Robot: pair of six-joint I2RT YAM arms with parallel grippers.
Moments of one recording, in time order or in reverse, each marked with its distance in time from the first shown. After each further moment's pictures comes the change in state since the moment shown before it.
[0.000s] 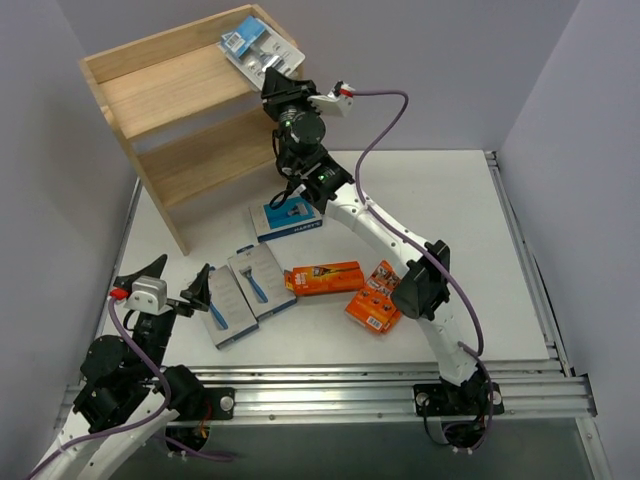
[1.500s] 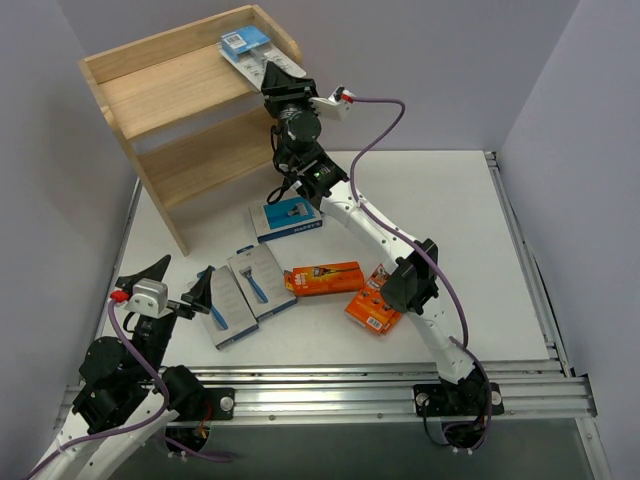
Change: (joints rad) left arm -0.011 -0.012 0.000 0.001 0.037 0.000; right arm -0.021 0.132 0.161 -0.016 0.043 0.130
